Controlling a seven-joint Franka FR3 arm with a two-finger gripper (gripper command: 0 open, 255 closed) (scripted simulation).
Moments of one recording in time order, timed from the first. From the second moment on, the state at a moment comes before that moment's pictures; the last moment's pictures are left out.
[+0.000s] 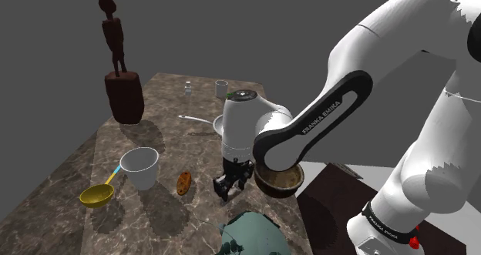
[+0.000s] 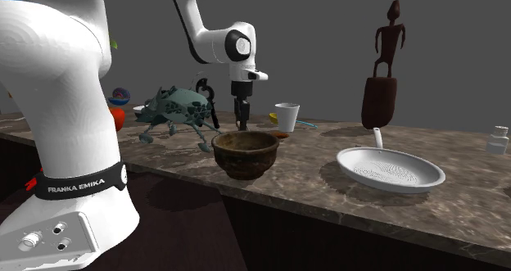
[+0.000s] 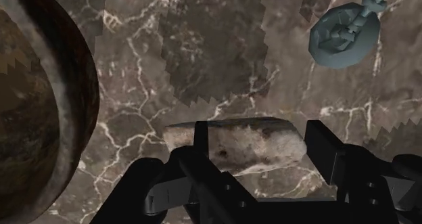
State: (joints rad) arm 0.03 0.12 0.62 -2.43 -0.07 2.49 0.77
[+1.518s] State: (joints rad) arm 0.03 -0.18 0.61 -2.37 0.16 2.18 0.60
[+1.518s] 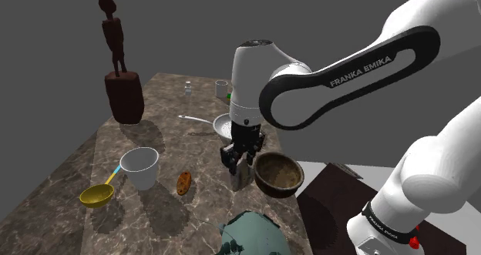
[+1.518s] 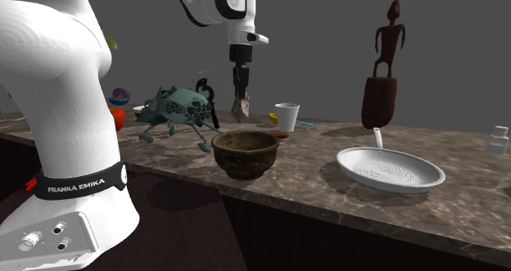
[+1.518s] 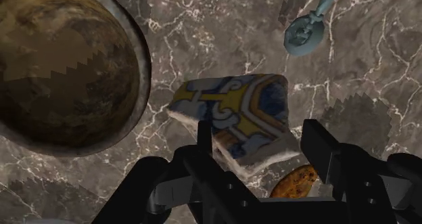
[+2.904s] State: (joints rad) arm 0.05 -0.65 0.35 -2.83 0.27 2.15 0.24
